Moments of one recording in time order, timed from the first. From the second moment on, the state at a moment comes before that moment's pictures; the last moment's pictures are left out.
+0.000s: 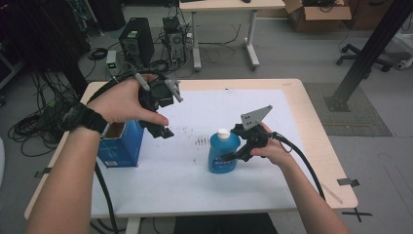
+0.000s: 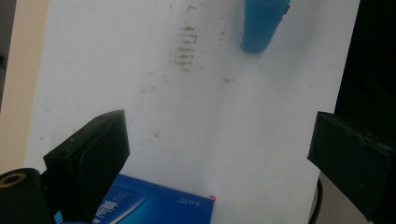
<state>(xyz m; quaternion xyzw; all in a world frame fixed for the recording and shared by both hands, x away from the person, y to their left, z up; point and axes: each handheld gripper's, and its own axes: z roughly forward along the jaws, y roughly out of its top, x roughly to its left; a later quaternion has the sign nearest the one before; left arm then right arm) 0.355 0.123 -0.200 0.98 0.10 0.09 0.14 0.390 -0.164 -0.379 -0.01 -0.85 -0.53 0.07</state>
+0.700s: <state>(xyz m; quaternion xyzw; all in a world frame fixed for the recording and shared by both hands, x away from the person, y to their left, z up) 0.355 0.123 -0.202 0.98 0.11 0.09 0.14 0.391 -0.165 -0.381 -0.01 -0.84 -0.53 0.08</state>
